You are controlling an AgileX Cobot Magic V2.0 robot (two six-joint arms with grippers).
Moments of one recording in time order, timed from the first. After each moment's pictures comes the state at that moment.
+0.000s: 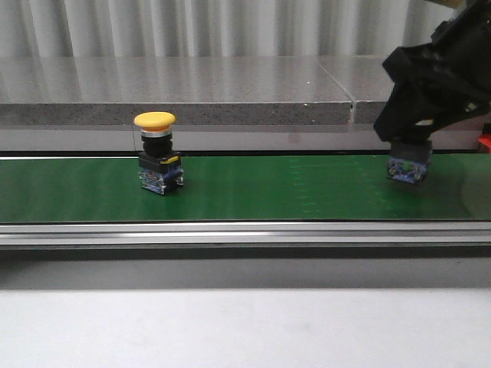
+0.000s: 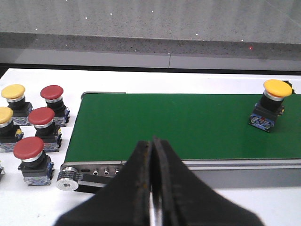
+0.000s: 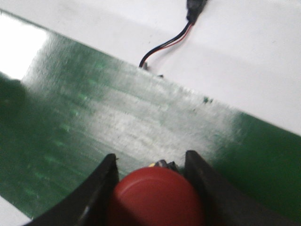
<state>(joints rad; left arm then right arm) -0.12 0.18 -0.41 0.06 0.62 -0.09 0.09 1.54 -1.01 0.67 0.54 -0.74</state>
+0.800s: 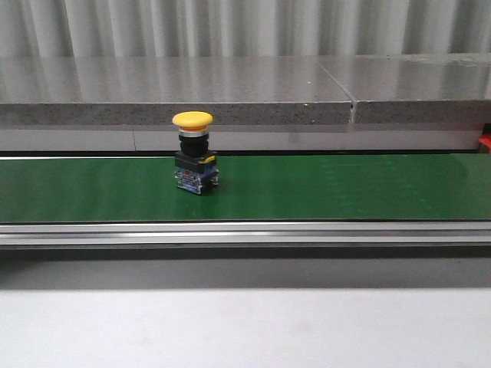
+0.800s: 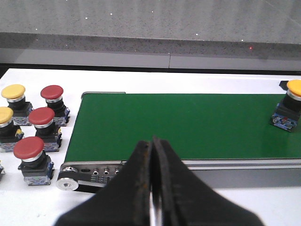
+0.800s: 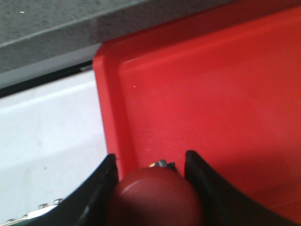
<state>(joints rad) -0.12 0.18 -0.41 0.06 0.62 -0.09 -0.53 1.71 -1.17 0.69 0.41 -0.64</state>
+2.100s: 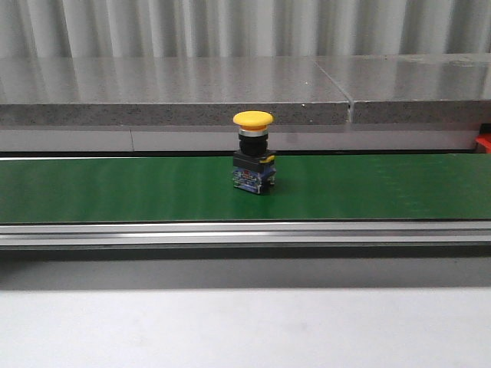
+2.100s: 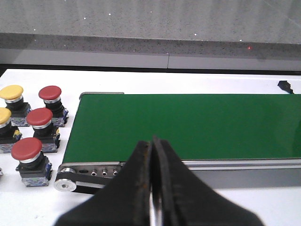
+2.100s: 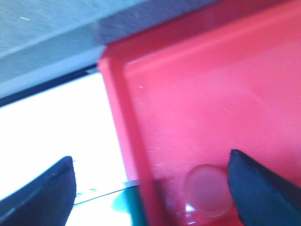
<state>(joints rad) -0.12 0.18 -0.41 0.06 0.62 -0.09 -0.52 1.63 -1.18 0.71 0.48 -0.64</state>
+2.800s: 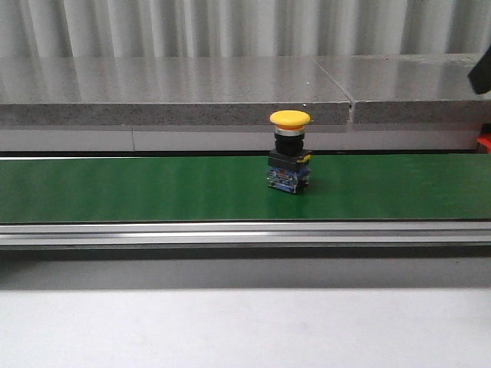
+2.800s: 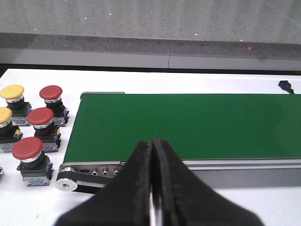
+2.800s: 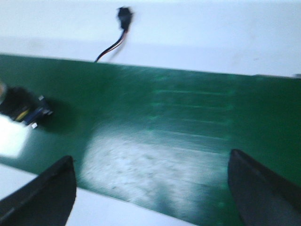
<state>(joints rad) -0.12 0.18 -0.41 0.06 0.62 -0.09 -0.13 1.25 -0.84 0.71 0.67 -0.71</state>
